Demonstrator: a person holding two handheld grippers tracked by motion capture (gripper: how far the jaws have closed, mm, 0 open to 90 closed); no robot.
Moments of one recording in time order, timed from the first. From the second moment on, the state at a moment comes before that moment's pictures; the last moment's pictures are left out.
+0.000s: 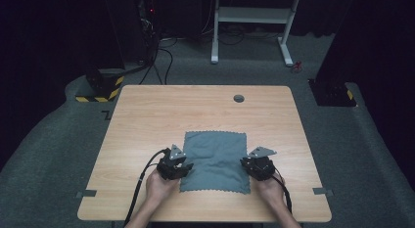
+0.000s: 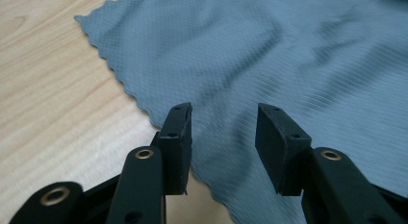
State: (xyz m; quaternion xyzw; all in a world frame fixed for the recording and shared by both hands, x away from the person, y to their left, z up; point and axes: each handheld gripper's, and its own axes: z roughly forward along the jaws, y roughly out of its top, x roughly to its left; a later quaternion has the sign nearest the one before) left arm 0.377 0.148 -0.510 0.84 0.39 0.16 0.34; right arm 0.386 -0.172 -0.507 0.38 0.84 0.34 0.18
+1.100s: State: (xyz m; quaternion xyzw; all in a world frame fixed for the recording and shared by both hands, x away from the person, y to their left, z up) left arm 0.481 0.156 -0.515 0.79 0.49 0.19 0.32; right arm 0.488 -0.165 -0.514 0.50 0.78 0.30 0.21
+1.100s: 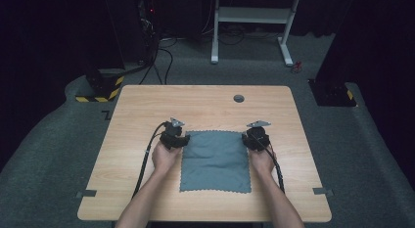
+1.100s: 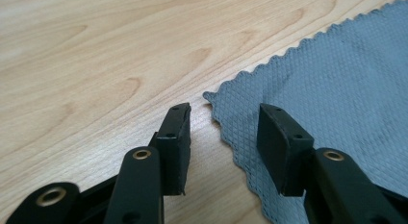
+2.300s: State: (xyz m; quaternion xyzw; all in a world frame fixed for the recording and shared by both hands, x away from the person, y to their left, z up) left arm 0.497 0.145 -0.512 0.80 0.46 0.21 0.33; right arm 0.516 -0.155 -0.511 0.49 0.79 0.28 0.23
